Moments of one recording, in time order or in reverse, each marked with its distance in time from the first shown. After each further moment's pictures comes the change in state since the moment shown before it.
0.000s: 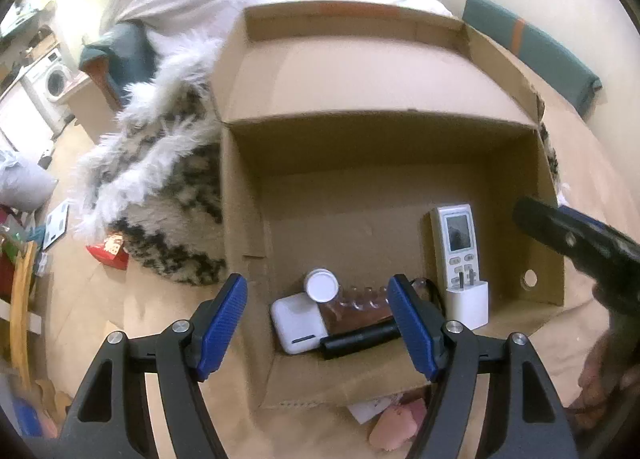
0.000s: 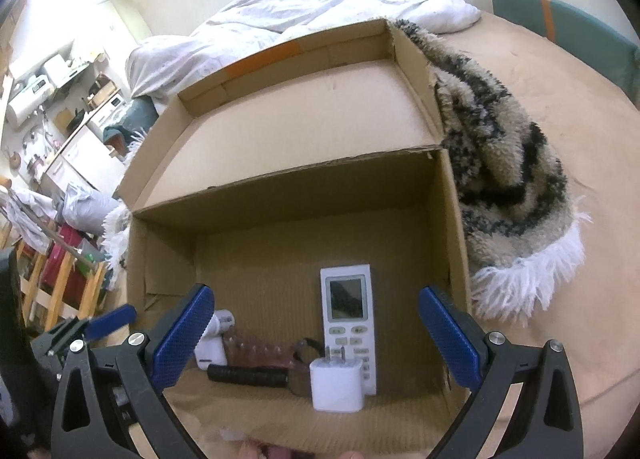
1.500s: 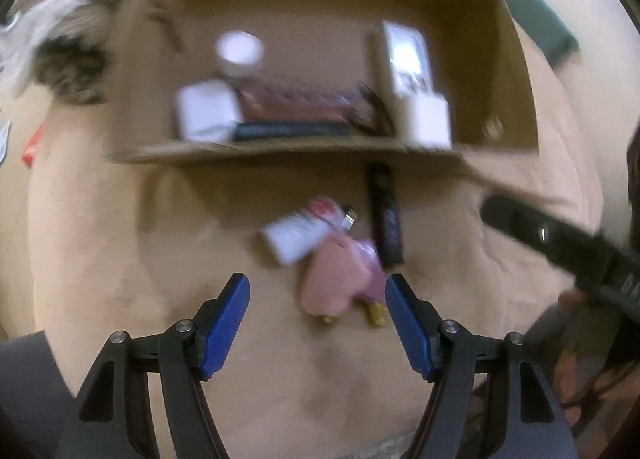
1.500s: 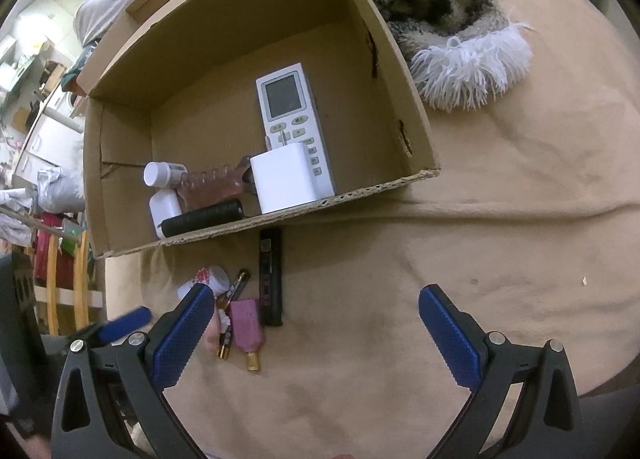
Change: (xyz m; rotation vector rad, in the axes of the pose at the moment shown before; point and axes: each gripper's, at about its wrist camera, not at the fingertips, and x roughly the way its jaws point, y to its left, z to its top) left arm 0.035 -0.033 -0.116 -0.022 0.352 -0.244; right arm -0.005 -0.027 -0.111 0.173 0.291 -0.083
